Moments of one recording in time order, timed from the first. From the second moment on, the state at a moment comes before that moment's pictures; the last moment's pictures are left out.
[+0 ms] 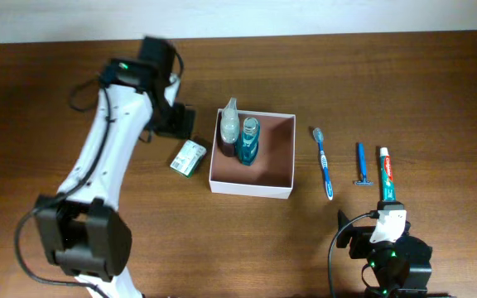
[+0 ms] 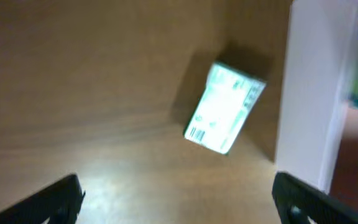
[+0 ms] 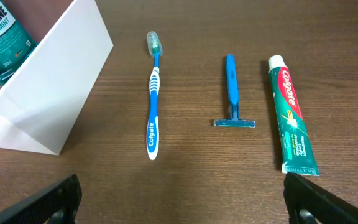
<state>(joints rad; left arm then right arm) -0.22 1.90 1.77 -1.28 -0.09 -0.04 -0.08 0.01 0.17 -0.68 -0.13 0.03</state>
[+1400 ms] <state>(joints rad) -0.22 1.98 1.40 -1.00 -0.01 0.15 -0.08 0.01 0.17 -0.68 -0.13 0.03</state>
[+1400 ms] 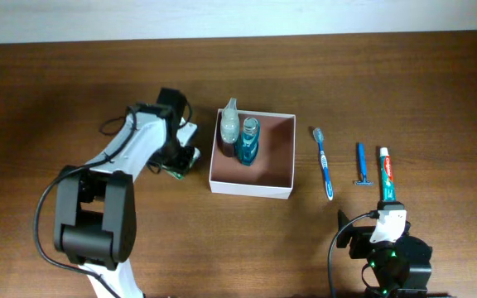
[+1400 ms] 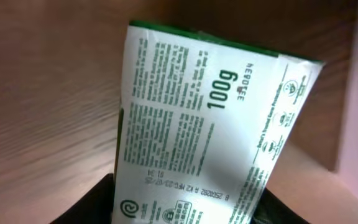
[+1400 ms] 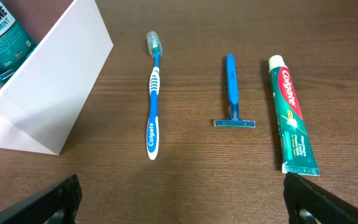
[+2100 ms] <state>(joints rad) -0.48 1.76 1.91 -1.38 0.05 -0.15 -0.08 0.01 0.17 -0.68 -0.13 0.03</state>
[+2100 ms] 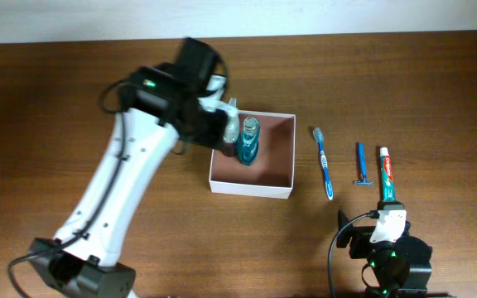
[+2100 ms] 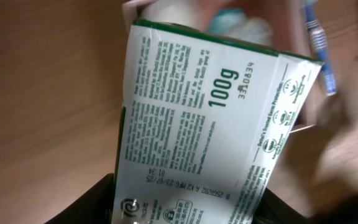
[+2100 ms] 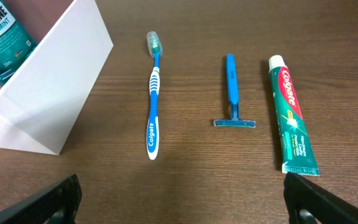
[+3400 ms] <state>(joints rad) -0.75 2.04 1.76 -1.00 -0.01 -0.48 -0.08 0.01 0.17 -0.68 -0.13 0.03</state>
